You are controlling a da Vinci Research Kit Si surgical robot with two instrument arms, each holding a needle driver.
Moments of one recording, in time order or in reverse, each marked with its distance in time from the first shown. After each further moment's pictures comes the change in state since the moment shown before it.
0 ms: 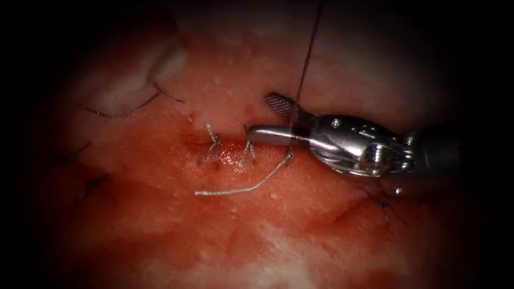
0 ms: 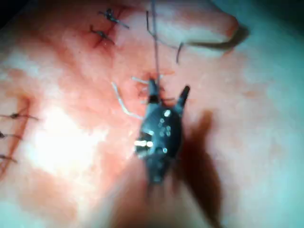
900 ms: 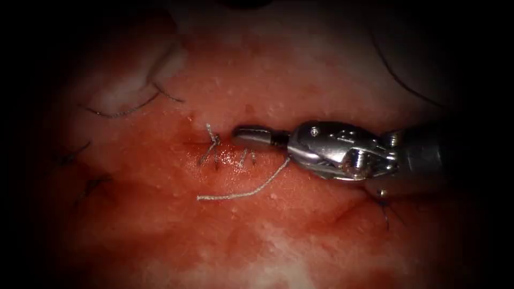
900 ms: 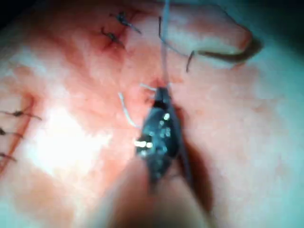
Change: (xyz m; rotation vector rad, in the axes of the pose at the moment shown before) right arm 0.002 -0.001 0.001 0.047 0.044 -0.181; left arm 0.000 0.001 0.002 -0.013 0.006 0.005
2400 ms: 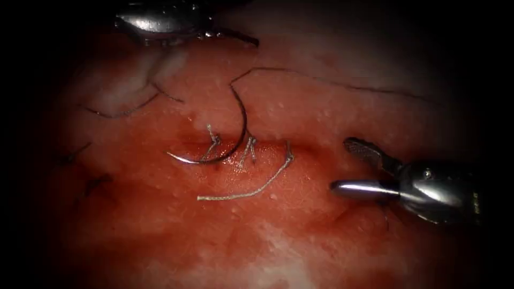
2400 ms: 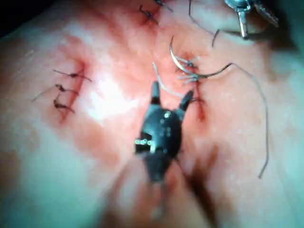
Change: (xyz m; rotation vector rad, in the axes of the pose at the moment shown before) right arm 0.002 -0.005 -0.013 -0.136 0.038 0.020; left arm -0.028 -0.004 0.002 -0.004 -0.074 -0.247
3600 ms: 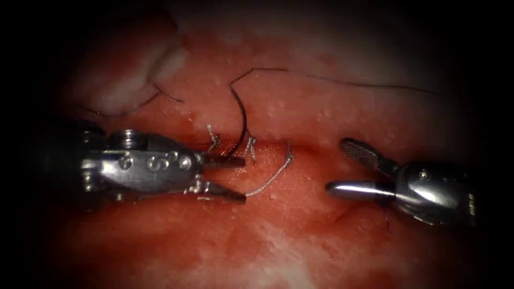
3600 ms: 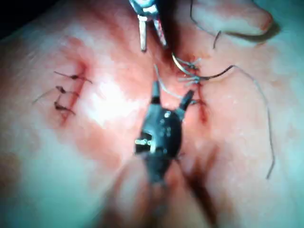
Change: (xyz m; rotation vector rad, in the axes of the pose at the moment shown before) right arm 0.000 -0.001 0.001 0.013 -0.005 -0.005; left arm 0.002 0.020 -0.002 -0.132 -0.419 -0.094
